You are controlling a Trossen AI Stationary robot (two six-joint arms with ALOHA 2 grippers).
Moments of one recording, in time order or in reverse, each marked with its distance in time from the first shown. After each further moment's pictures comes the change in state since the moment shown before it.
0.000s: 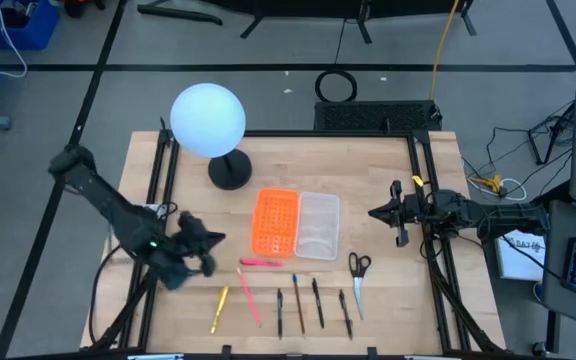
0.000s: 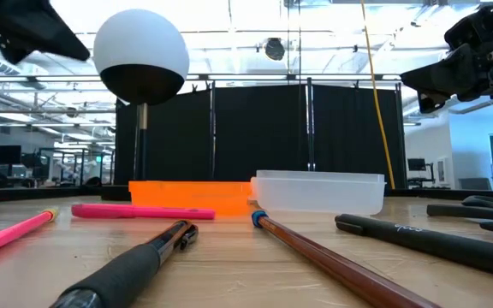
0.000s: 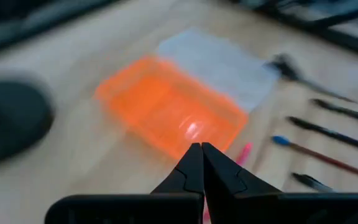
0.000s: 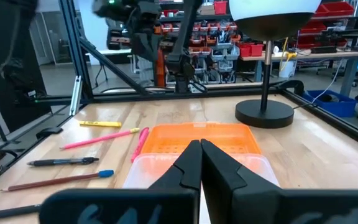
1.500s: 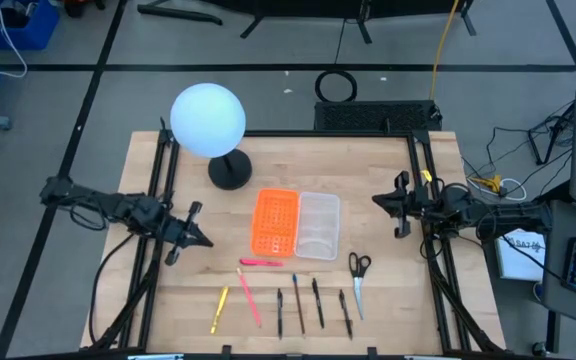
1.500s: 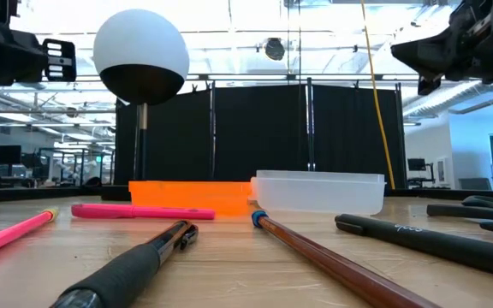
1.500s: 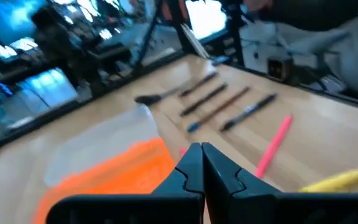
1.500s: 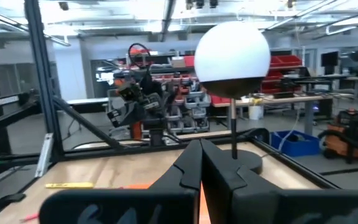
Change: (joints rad) left arm 0.500 -0.867 -0.591 0.482 1.032 1.382; right arm 0.000 0.062 0.000 0.277 0.134 -0.012
